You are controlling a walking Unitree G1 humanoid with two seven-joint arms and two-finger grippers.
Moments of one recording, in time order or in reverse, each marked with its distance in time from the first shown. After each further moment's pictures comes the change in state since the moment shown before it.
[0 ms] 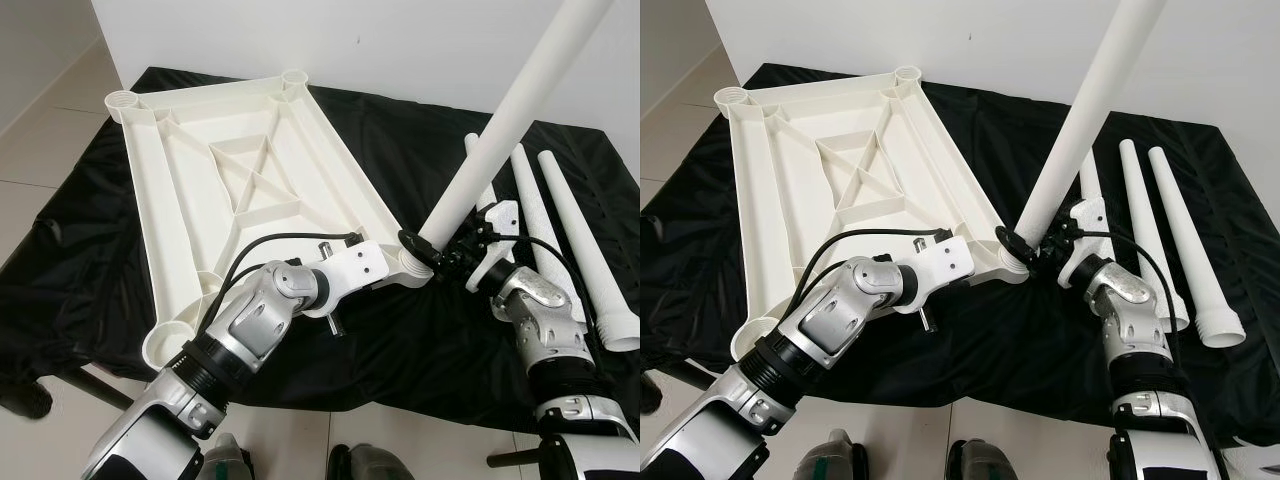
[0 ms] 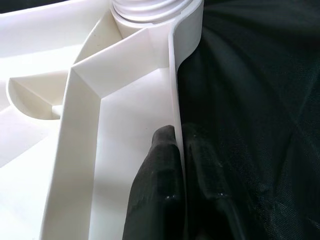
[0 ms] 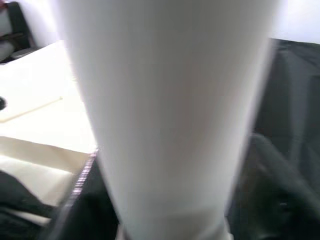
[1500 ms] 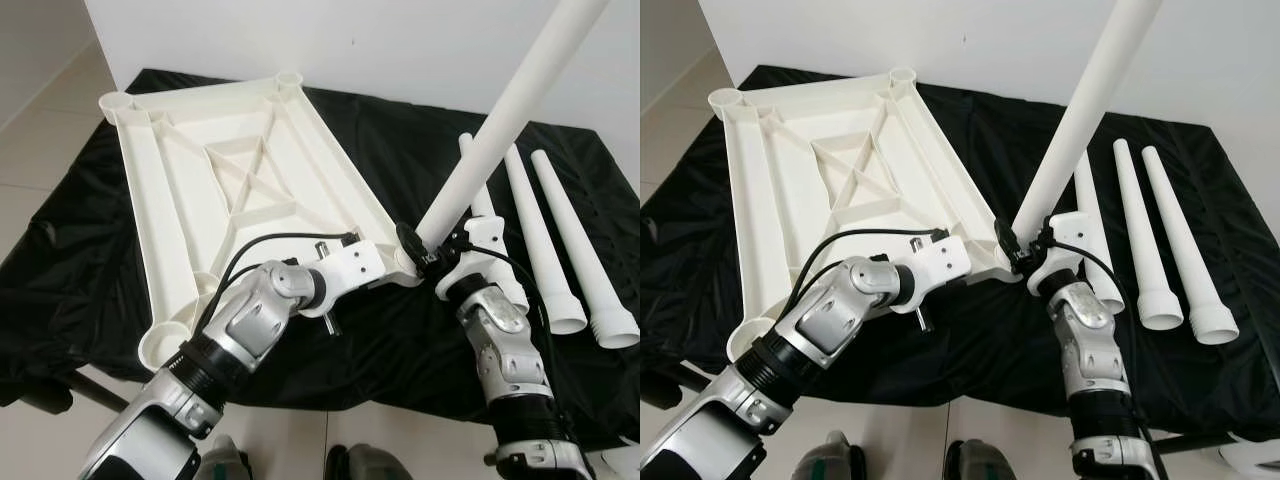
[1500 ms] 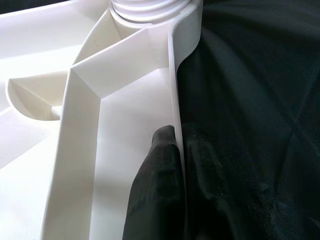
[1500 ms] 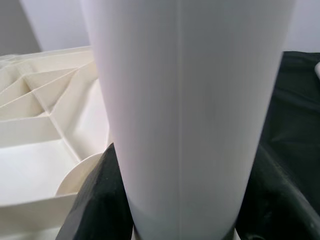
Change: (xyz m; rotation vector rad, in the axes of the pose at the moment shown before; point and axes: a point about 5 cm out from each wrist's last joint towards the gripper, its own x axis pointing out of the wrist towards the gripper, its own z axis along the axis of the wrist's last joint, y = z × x) left arm -0.002 0.001 -0.002 0.002 0.008 0.002; right arm 0.012 0.048 -0.001 0.093 -0.089 -0.445
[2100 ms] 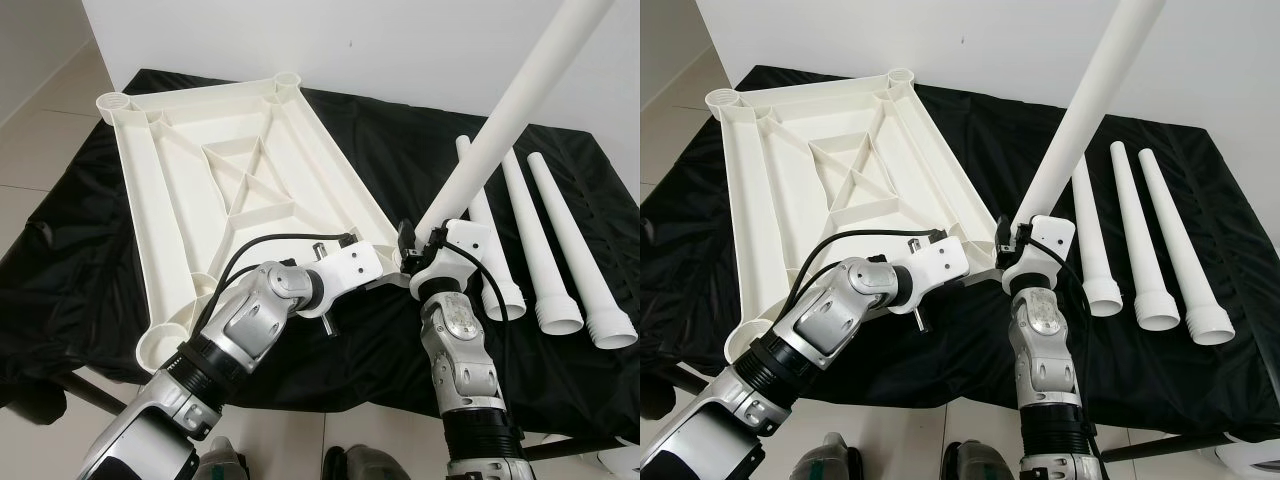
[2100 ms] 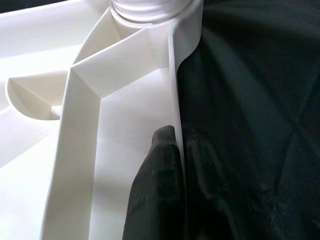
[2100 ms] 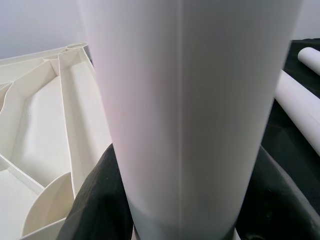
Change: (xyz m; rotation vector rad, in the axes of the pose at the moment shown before) left arm 0.000 -0.001 -0.002 -0.004 0.006 -0.002; right arm 0.003 0.024 -0.001 0.047 0.006 -0.299
